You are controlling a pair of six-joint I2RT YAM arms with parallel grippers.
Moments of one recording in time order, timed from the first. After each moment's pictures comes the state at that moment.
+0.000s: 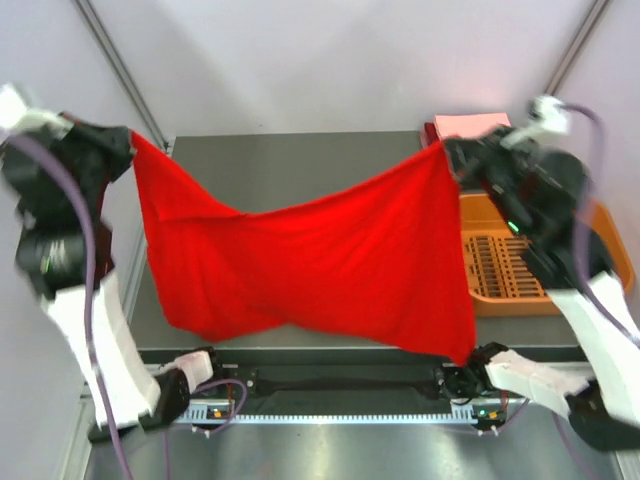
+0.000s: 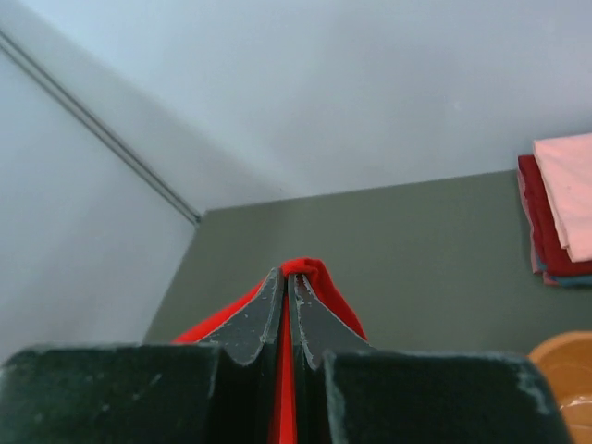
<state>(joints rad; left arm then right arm) 0.24 1.11 2.06 -0.93 0.04 -0.60 0.53 0.88 1.45 -0.47 0.24 0.47</state>
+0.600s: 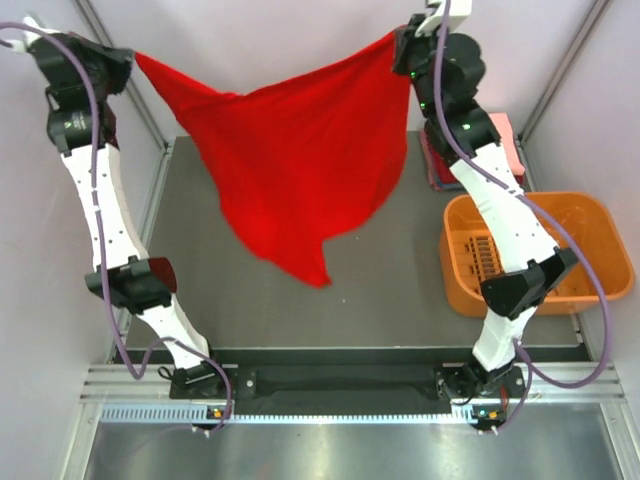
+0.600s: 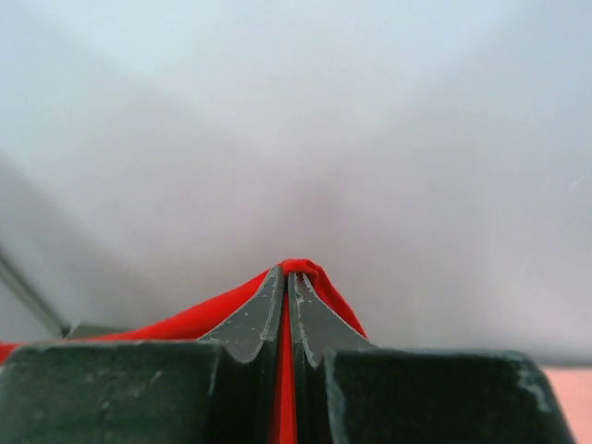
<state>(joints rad) 0.30 1.88 2.41 -0.61 0.15 -0.83 0.50 1.80 2.19 -0.18 0.28 0.07</state>
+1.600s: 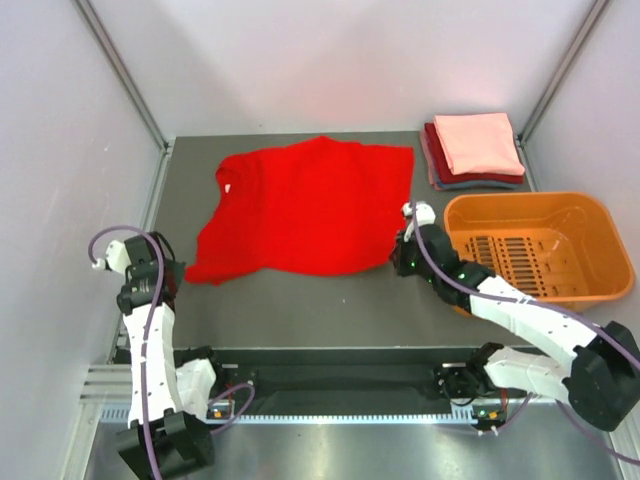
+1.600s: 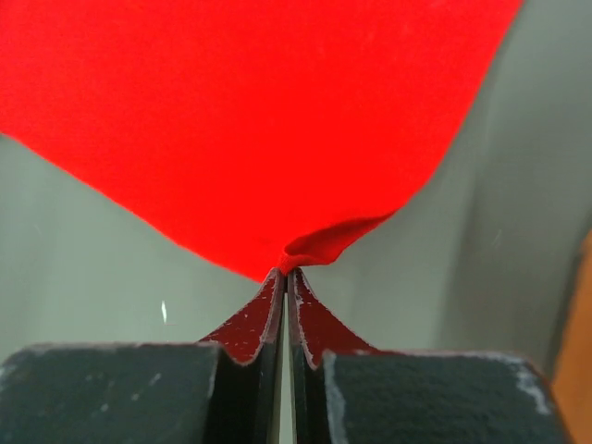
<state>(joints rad) 0.33 0.81 0.76 -0.74 -0.19 -0.84 0.64 1.08 0.66 -0.13 0.17 0.36</state>
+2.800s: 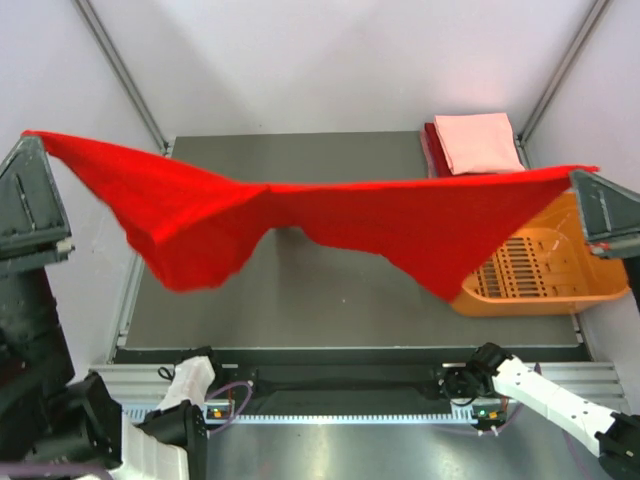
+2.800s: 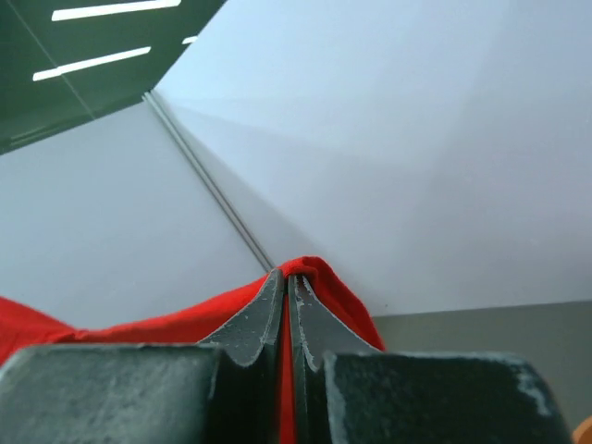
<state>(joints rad) 0.33 0.94 2.31 -0.67 0.12 -1.00 0.70 0.61 1.59 -0.47 0.33 0.43</state>
